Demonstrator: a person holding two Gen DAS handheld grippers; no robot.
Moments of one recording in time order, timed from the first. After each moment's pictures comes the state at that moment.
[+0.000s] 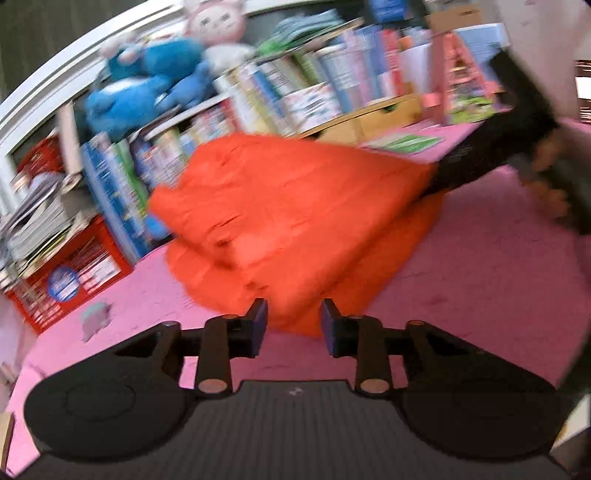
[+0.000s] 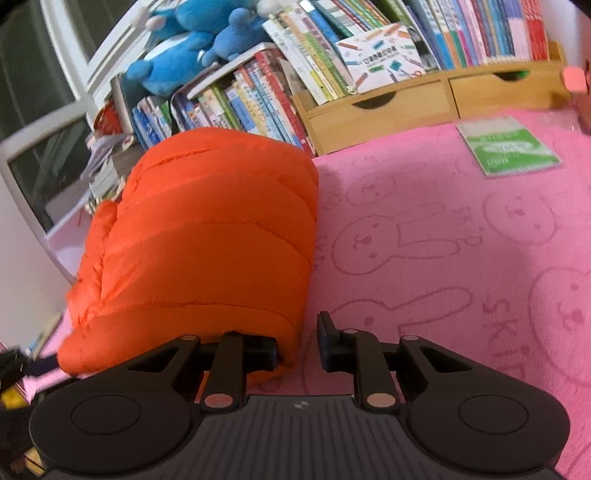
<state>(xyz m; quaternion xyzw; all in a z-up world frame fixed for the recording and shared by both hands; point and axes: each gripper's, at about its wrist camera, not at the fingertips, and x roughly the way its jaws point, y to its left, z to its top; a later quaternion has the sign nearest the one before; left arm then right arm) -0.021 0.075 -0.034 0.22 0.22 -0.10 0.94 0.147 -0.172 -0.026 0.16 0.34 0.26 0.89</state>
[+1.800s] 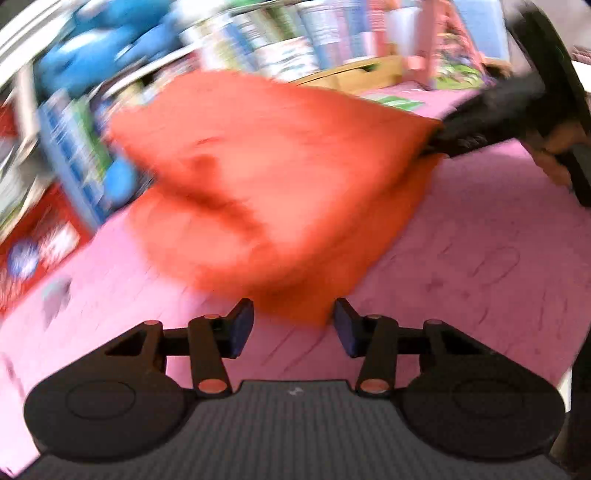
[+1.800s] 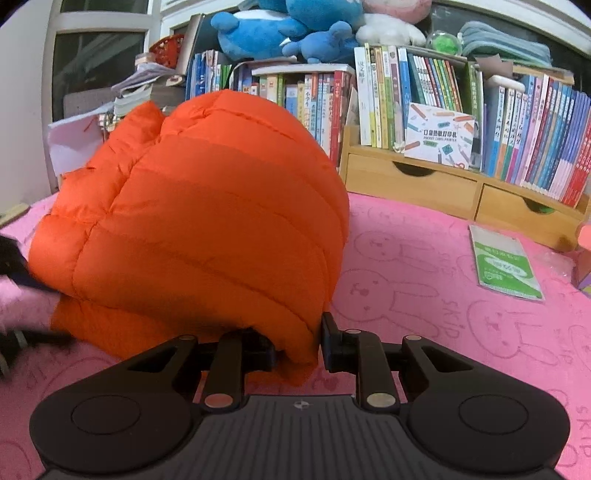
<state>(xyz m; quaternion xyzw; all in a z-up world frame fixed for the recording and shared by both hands) 0.019 0.109 -0.019 0.15 0.29 -0.15 0.93 0.116 -0.132 -0.008 -0.09 0.26 0.25 0.93</state>
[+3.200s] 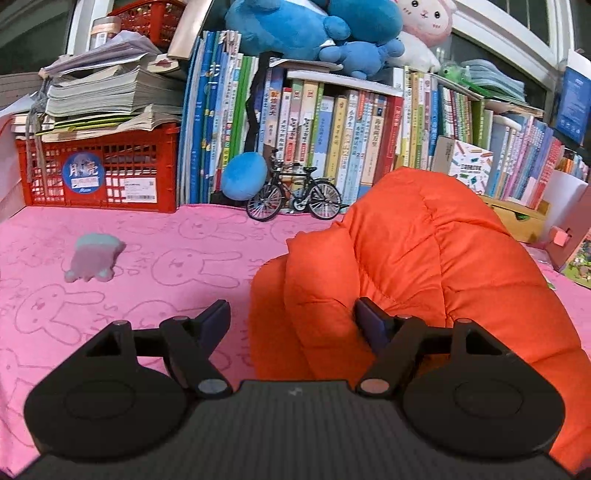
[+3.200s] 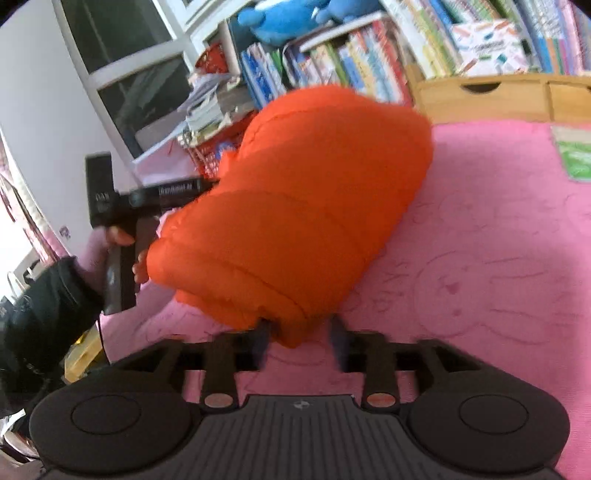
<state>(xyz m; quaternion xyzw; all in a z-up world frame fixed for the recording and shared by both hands) 0.129 0.189 -0.007 -0.07 0.26 0.00 0.96 0.107 -0.175 0.003 0.09 0.35 0.40 0.84</state>
